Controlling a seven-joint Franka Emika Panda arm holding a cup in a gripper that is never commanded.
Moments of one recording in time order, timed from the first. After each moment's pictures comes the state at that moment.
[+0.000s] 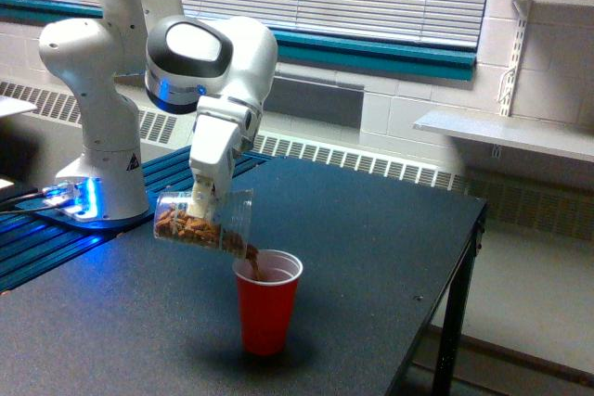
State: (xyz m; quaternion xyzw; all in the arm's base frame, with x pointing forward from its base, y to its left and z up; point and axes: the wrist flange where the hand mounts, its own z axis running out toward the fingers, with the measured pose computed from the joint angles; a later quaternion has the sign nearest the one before) arm 0.409 -0.215 0.271 0.93 -0.16 0.11 0.30
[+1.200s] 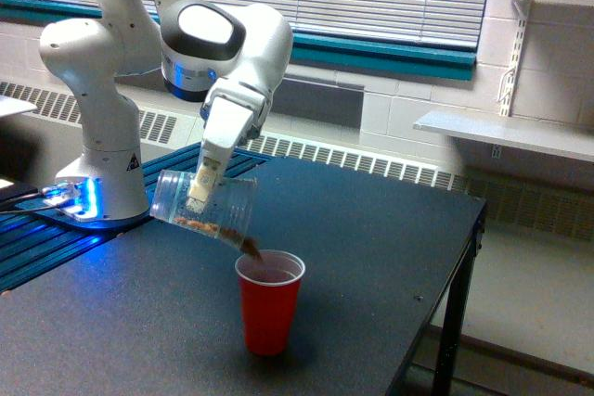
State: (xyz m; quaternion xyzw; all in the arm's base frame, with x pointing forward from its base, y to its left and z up) arm 0.418 -0.218 0.295 0.93 -0.11 0.06 0.35
